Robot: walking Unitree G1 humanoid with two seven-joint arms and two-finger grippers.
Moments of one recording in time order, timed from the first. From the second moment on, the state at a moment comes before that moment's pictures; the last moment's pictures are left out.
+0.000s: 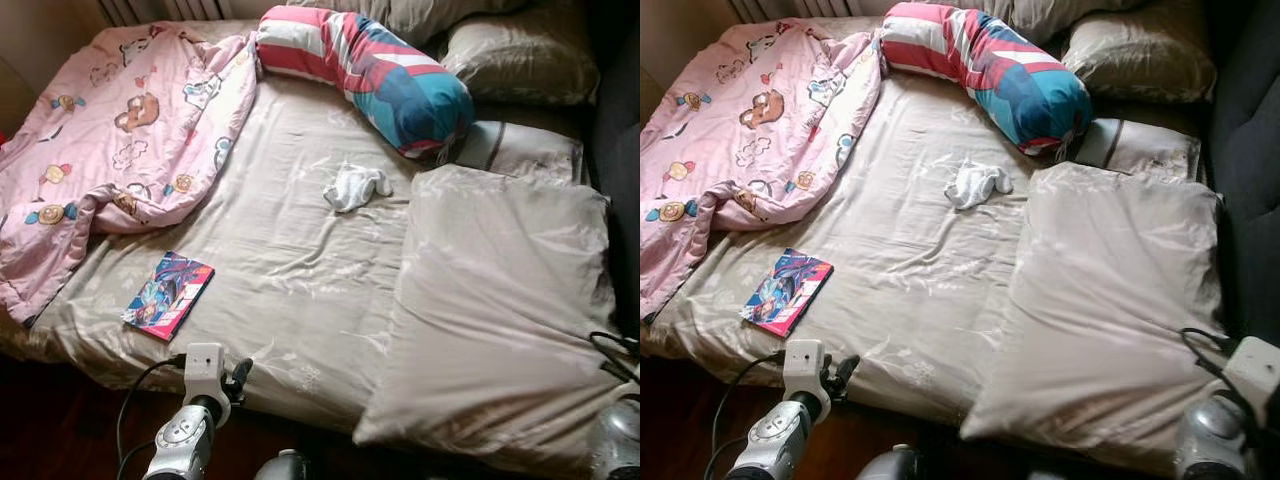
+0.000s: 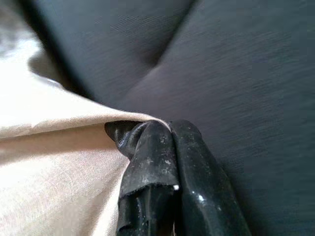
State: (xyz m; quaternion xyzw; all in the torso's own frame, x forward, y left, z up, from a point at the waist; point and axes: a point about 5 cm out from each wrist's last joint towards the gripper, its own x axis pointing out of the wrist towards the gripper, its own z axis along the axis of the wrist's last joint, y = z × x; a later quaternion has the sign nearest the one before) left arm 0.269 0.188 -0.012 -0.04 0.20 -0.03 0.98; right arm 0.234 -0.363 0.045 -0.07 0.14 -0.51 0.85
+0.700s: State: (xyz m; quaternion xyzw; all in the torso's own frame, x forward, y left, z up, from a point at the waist) left arm 0.264 0.188 -0.019 -0.04 0.22 -0.03 0.97; right arm 0.226 -0.327 0.009 0.05 0.16 -0.46 0.87
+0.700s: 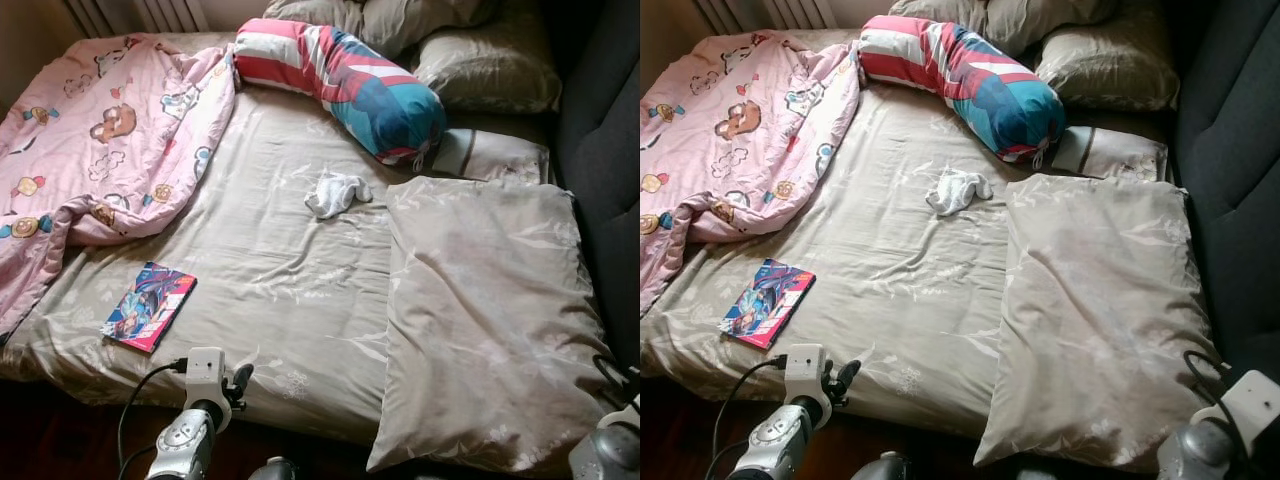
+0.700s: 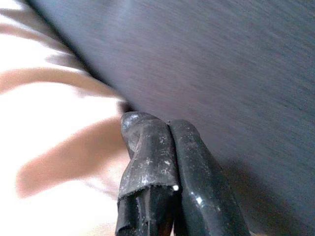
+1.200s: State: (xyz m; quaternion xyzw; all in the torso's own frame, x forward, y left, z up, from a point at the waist) left arm 0.264 0.183 -0.022 -0.04 0.23 -0.03 0.97; right arm 0.268 -0.228 0.010 -0.02 0.10 -0.09 0.99
